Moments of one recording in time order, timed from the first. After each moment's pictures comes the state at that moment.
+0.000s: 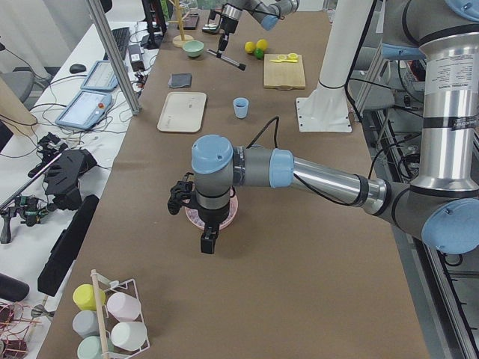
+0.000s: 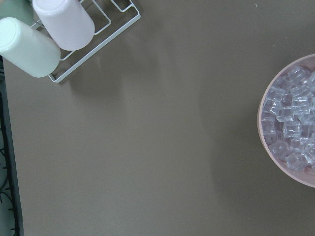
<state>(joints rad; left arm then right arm) -1.67 -1.52 -1.88 -1.31 -2.24 0.22 0.71 -1.06 1.94 -1.22 1.80 1.08</state>
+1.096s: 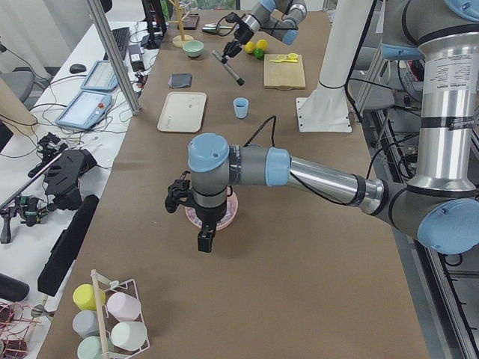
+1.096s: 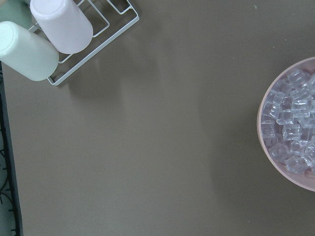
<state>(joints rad) -1.66 -1.54 -1.88 -1.31 -2.24 0.22 0.45 -1.05 1.87 -0.78 1.29 0.96</state>
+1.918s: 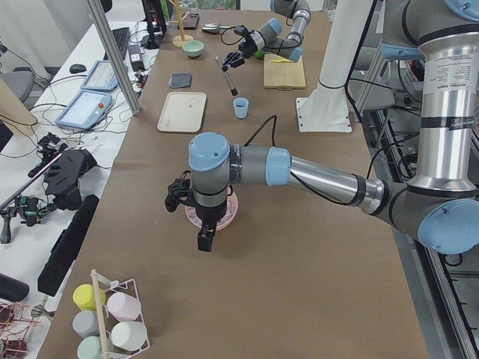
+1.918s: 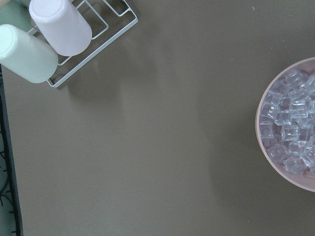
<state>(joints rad) -1.66 -1.54 -1.88 -1.31 -2.24 0.22 0.35 -1.05 1.73 -0.53 1.04 0.80</state>
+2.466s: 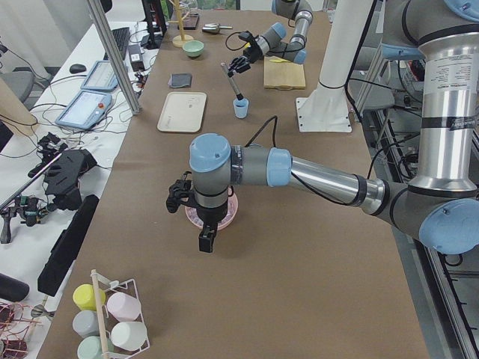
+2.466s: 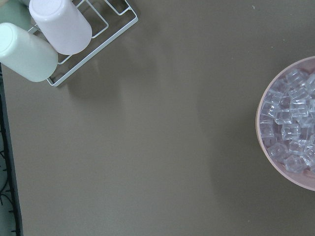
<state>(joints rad) -1.66 -1.53 -1.88 -1.31 -2.24 0.22 0.31 -1.06 1.72 -0.52 1.03 0.79</state>
